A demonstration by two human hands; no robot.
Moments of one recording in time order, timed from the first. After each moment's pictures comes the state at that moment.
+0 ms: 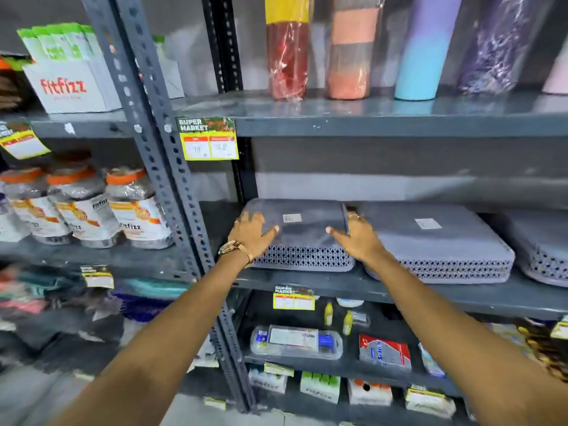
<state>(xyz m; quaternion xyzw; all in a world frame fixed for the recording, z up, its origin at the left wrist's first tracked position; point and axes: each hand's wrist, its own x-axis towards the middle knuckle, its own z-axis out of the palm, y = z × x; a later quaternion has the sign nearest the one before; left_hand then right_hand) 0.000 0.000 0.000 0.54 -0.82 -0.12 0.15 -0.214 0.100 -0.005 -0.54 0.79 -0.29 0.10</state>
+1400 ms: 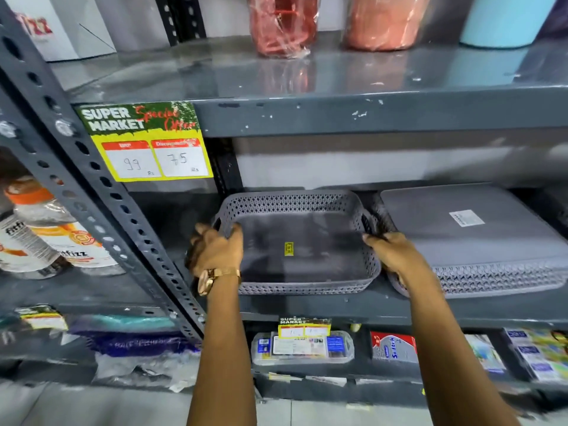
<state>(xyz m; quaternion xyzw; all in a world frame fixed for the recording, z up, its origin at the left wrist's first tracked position) -0.003 -0.074 -0.021 0.73 -0.59 -0.21 0.26 -0.262 0.047 -0.047 -0.28 0.81 -0.42 0.32</state>
